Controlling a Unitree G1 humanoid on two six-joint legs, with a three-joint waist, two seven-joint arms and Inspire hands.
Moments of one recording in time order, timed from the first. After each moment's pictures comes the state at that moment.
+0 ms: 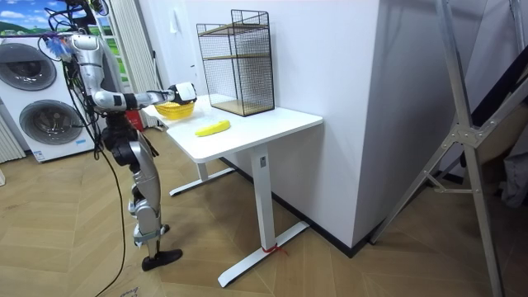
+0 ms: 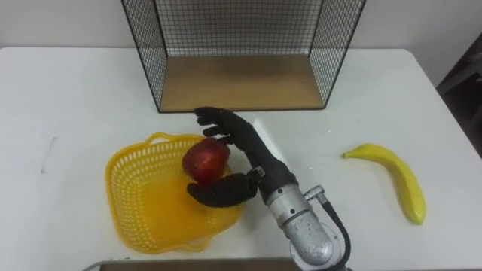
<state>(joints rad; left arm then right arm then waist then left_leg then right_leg) 0.19 0.21 -0.09 1.08 0.36 0.01 0.11 0.14 -0.27 0.33 -0.10 -0.13 -0.11 0.10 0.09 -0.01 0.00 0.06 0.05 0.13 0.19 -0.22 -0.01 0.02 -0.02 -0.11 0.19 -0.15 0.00</state>
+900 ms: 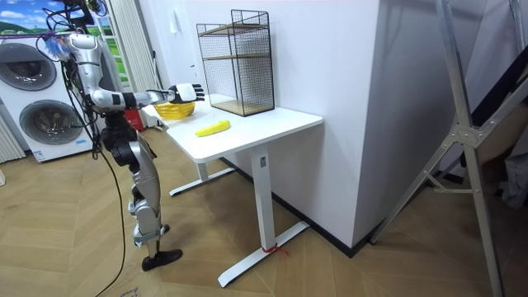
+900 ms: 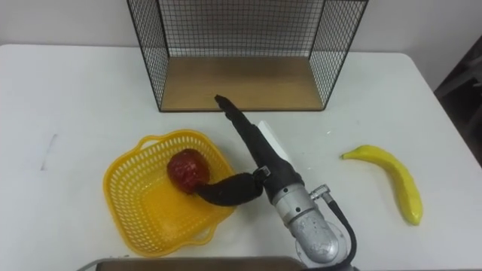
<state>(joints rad) 0.19 0.21 -0.09 1.08 0.37 0.02 0.09 0.14 -0.26 0.28 -0.10 -0.13 -0.11 0.11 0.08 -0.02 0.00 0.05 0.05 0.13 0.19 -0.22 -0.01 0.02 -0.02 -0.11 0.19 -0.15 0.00</state>
